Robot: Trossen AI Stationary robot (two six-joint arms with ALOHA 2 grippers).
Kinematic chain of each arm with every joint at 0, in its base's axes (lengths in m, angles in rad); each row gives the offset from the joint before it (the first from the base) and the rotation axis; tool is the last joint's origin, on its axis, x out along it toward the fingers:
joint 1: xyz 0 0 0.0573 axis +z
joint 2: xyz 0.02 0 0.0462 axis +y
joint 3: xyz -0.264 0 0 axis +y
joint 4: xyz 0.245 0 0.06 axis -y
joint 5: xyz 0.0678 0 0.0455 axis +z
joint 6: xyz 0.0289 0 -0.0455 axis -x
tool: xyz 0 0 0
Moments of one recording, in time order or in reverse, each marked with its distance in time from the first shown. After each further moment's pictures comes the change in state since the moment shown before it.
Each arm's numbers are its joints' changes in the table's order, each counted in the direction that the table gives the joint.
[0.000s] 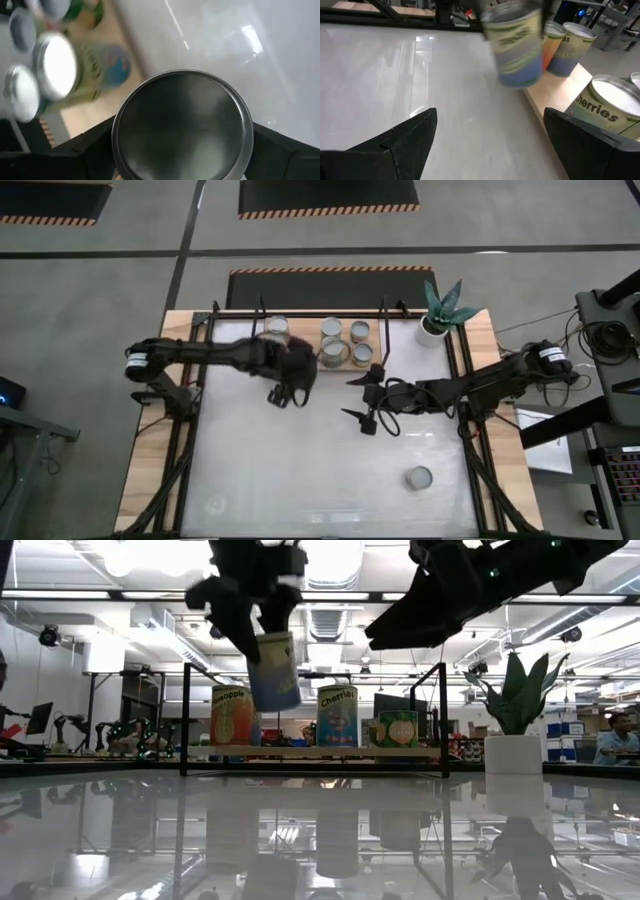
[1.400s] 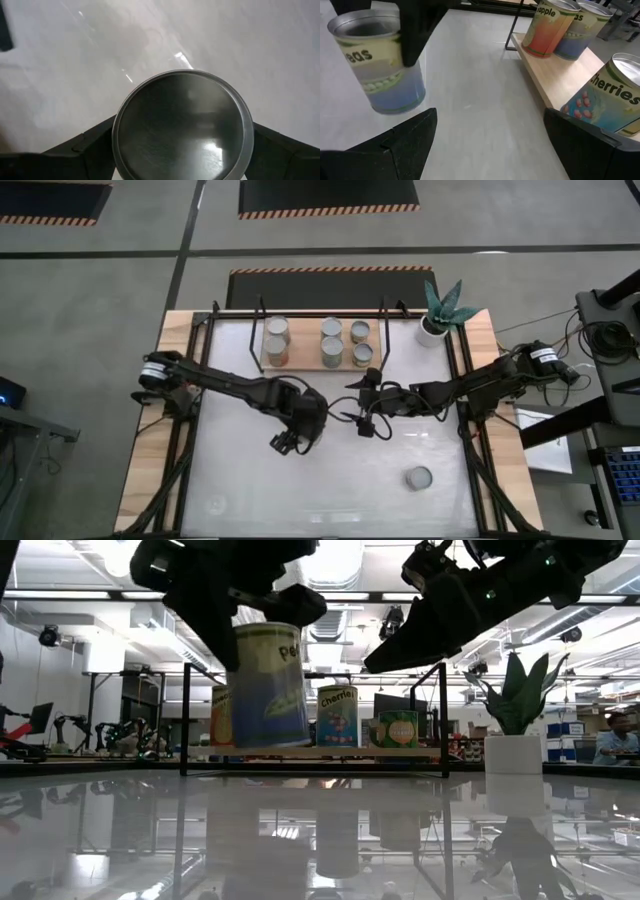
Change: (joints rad) left arm -0.234 0.139 0.027 0.125 -0.285 0.122; right arm -0.001 0.076 0.001 -0.008 0.000 0.000
